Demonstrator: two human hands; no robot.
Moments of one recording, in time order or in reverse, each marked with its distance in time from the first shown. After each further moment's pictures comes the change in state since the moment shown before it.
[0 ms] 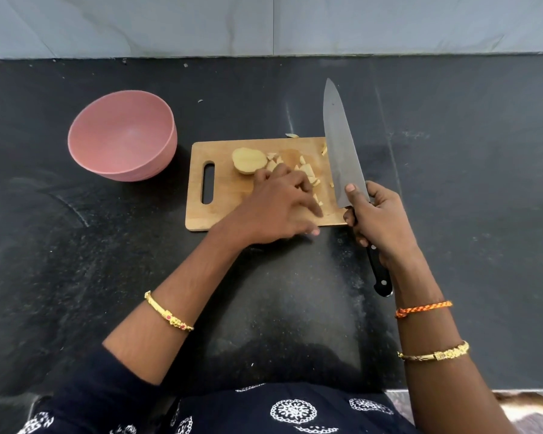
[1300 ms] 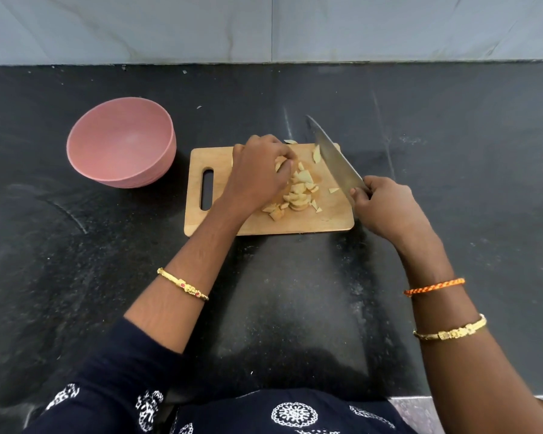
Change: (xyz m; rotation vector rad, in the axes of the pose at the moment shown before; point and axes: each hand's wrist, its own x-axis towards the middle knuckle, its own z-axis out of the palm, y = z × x) left_hand 0.037 -0.022 -0.016 0.027 0.366 -0.274; right_hand 0.017 -0.028 -0.015 -0.660 -0.035 0.026
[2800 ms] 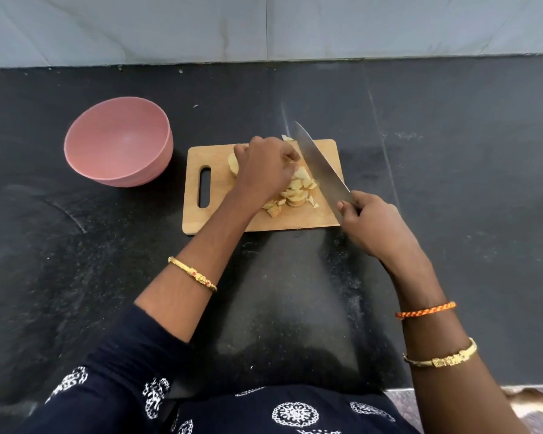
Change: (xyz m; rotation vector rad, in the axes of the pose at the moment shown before) left_hand 0.006 0.014 0.010 0.066 -0.050 -0.104; right_hand -0.029 0.001 0.013 0.067 -0.088 -0.014
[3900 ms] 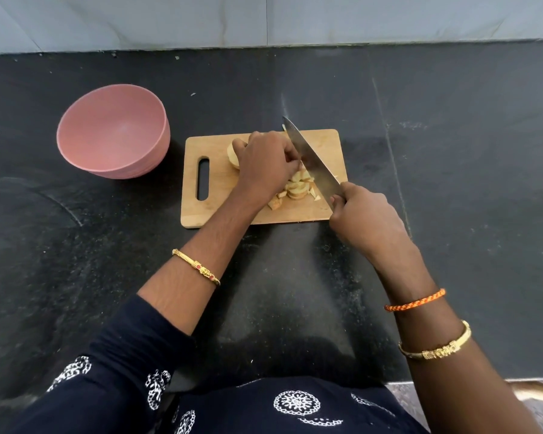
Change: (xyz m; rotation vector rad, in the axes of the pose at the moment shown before) left_hand -0.001 0.002 0.008 -0.009 0.008 -0.072; right_hand -0.003 -0.019 0.010 -0.191 0.000 0.004
